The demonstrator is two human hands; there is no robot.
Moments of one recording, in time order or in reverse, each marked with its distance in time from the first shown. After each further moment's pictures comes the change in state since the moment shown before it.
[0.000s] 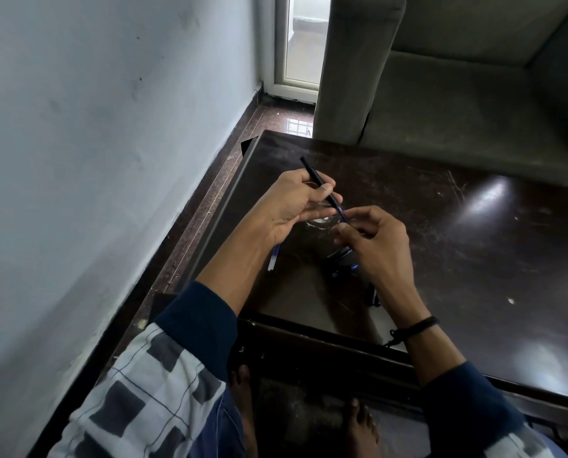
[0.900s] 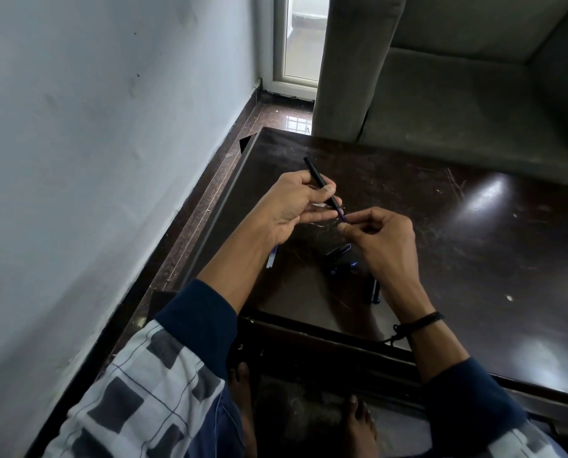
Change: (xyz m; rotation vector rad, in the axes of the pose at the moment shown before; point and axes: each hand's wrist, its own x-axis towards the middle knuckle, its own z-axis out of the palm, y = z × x) left_hand -0.001 -0.005 0.004 -0.027 -0.002 -0.029; right_hand 0.004 0.004 -0.007 -0.060 0.034 0.027
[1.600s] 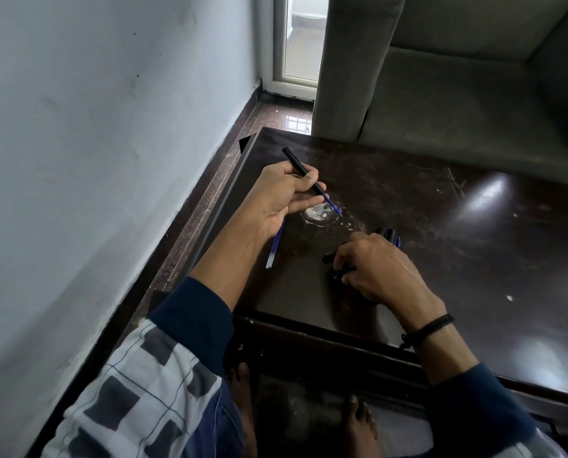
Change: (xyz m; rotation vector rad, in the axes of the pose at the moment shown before) left_hand 0.003 0.007 -0.011 -0.077 0.131 0.059; right_hand 0.000 -0.002 -0.010 -1.027 -0.527 -0.250
